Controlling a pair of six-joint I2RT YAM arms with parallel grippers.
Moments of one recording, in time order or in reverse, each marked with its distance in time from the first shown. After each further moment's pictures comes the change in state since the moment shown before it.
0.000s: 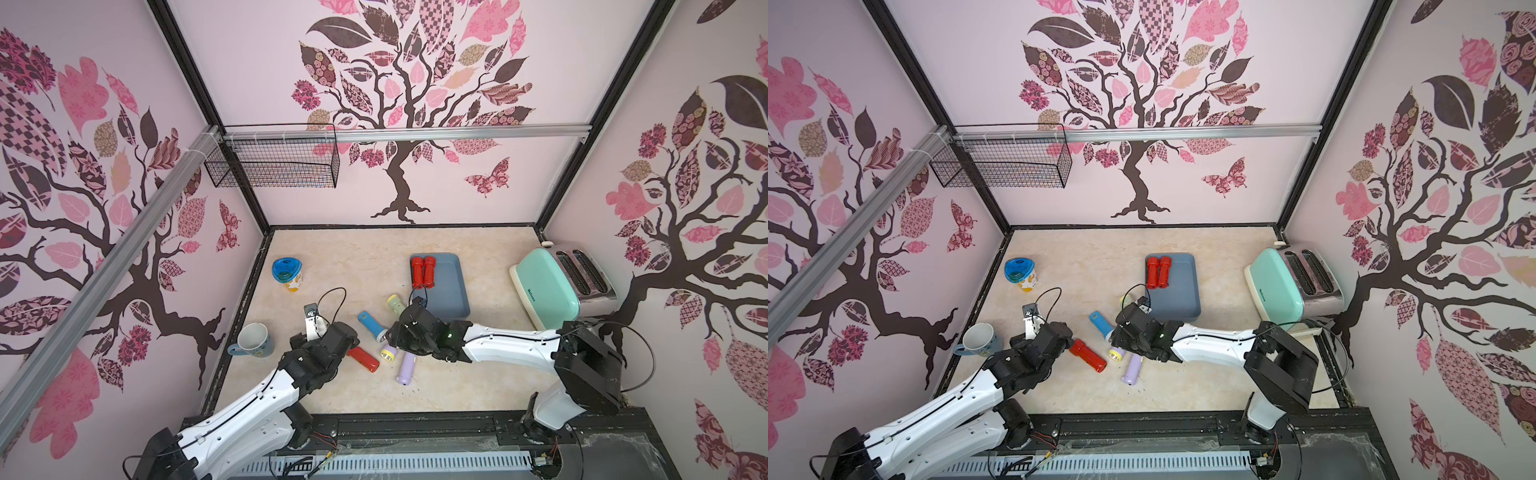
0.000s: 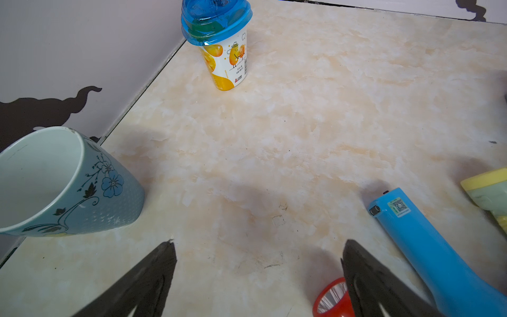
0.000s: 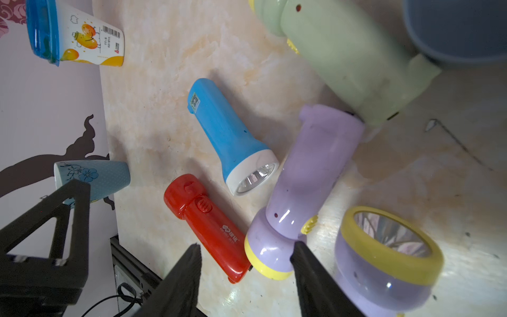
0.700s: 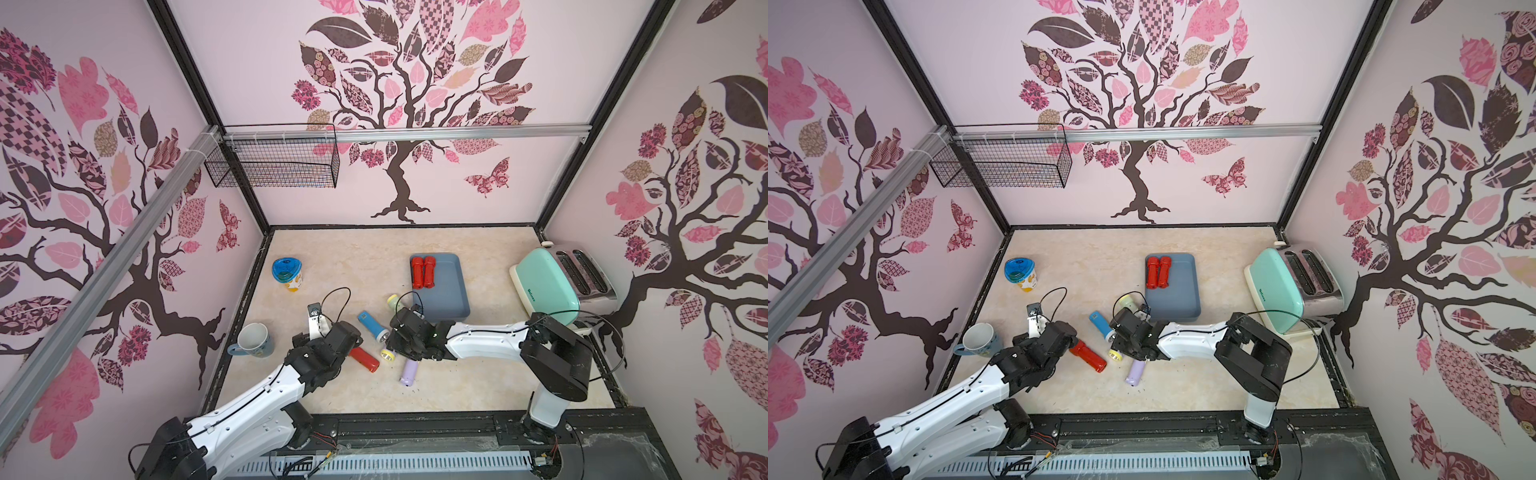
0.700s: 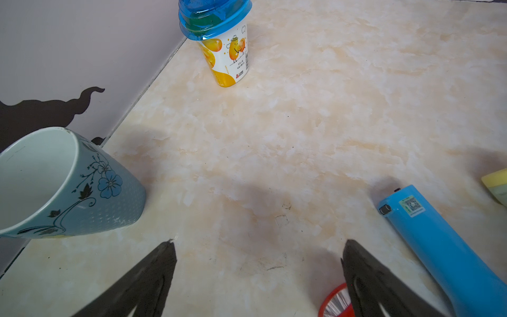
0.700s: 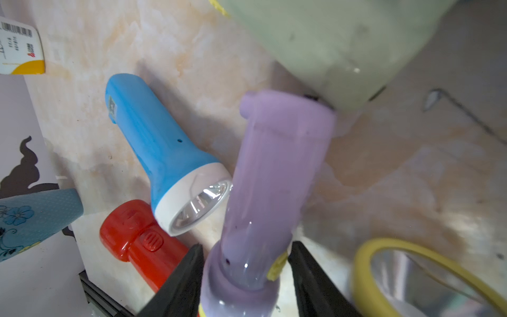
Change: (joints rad) left arm 0.000 0.064 0.000 0.021 -0.011 0.001; right arm 0.006 0.175 0.065 -0.027 0.005 0.084
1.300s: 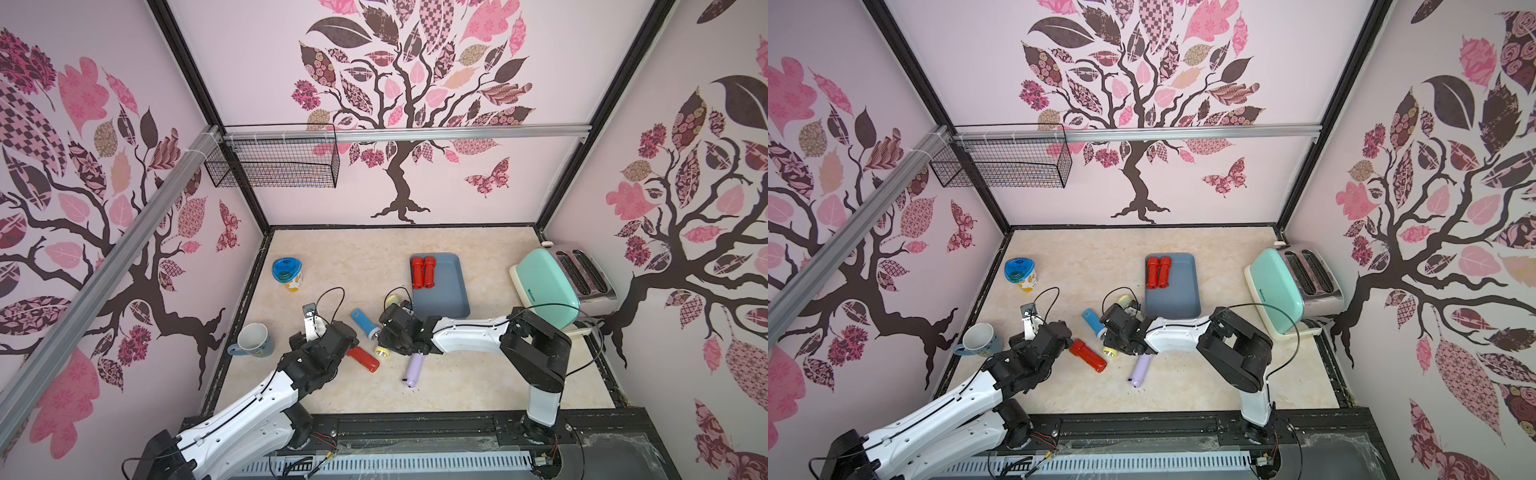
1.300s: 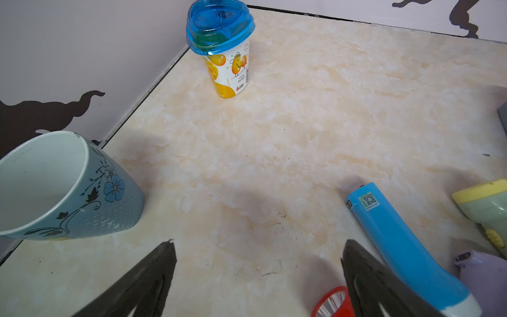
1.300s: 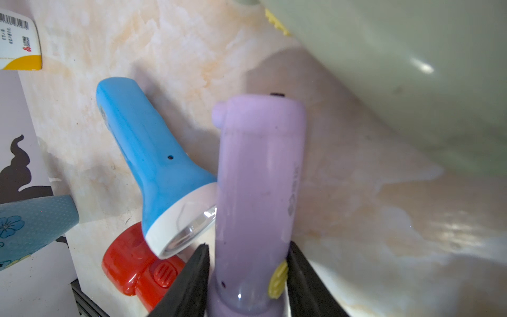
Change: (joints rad) left arm 0.000 -0.080 -0.011 0.008 -0.011 0.000; right arm 0.000 0.101 0.108 -0.008 0.004 -0.044
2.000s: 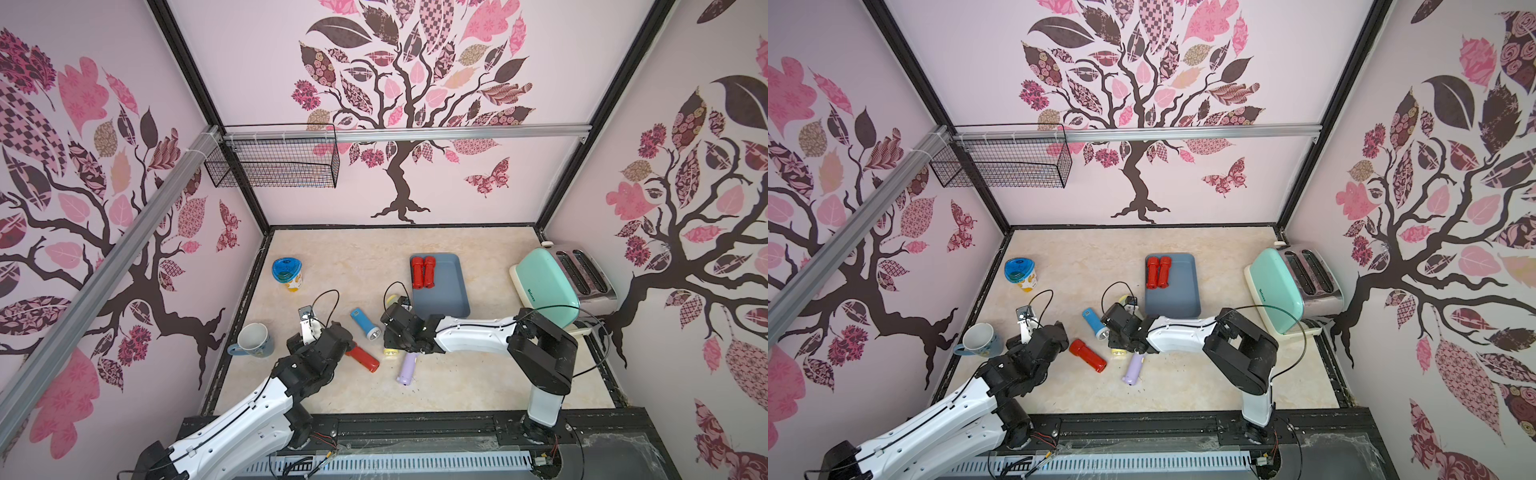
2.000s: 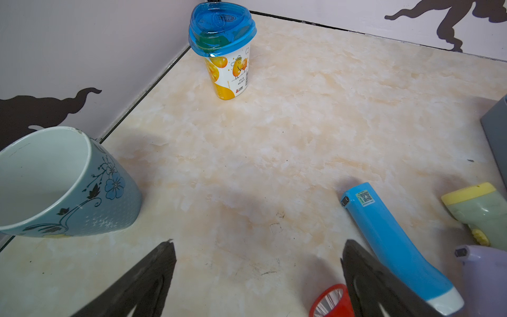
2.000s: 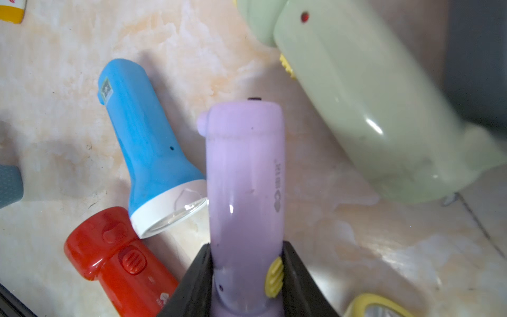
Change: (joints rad) left arm 0.000 -0.071 -0.026 0.003 0.007 0.002; right arm -0.006 -0.047 0.004 -0.077 0.084 -0.254
